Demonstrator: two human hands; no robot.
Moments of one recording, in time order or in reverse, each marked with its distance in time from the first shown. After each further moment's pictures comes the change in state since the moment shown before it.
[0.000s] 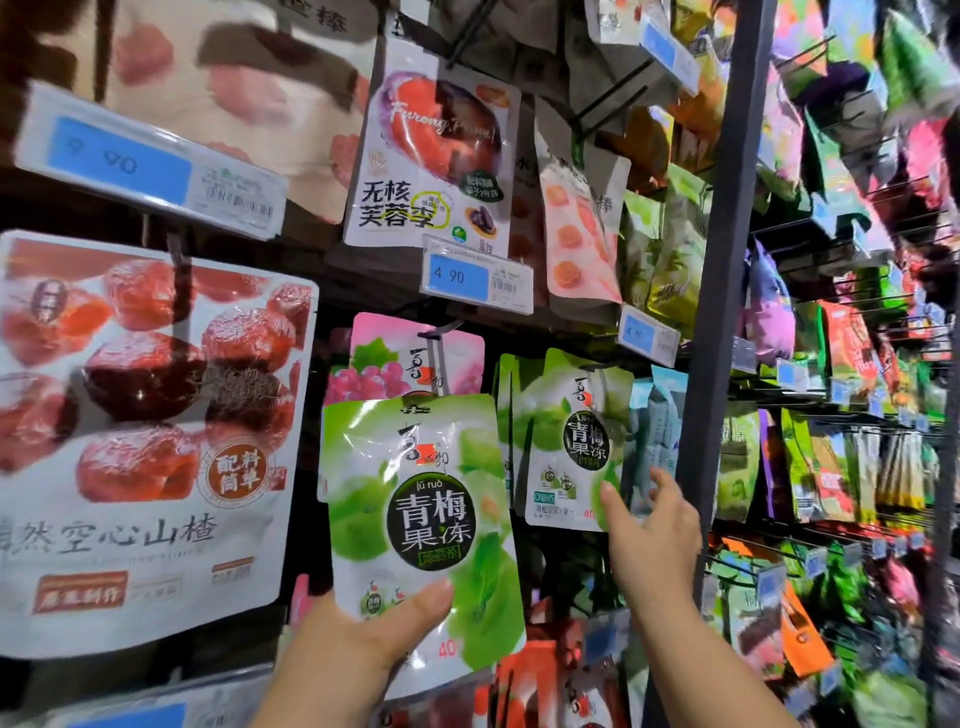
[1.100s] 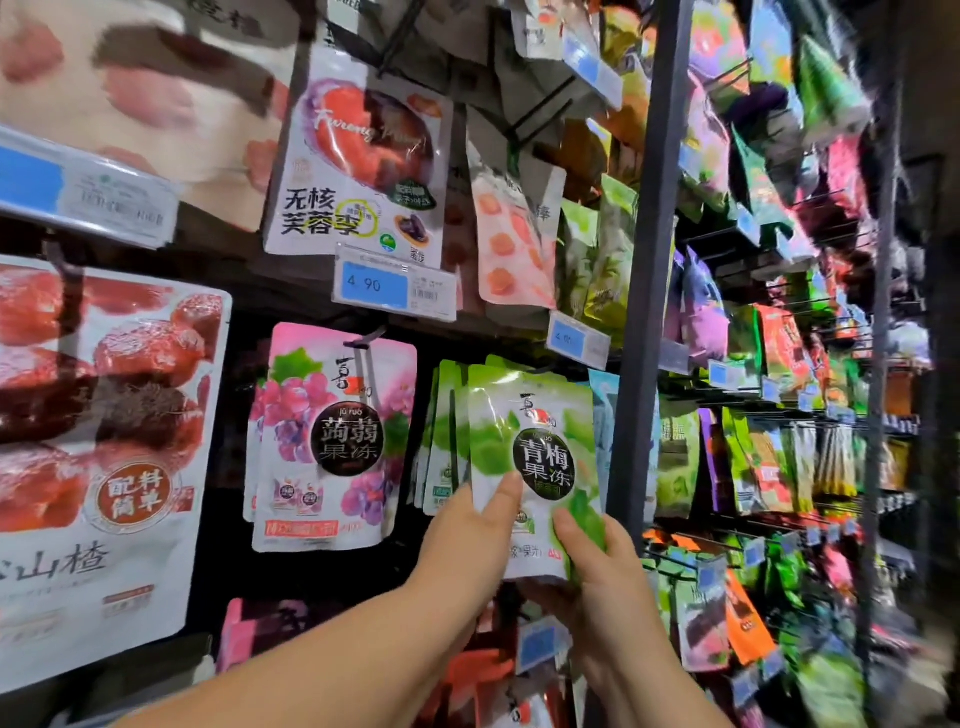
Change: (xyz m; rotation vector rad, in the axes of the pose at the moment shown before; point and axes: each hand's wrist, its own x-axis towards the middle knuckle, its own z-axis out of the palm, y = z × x) left_hand 0.060 0.017 0.125 0.319 -0.096 0.019; right_hand -0.032 -0.005 -0.036 0.850 -0.358 0.256
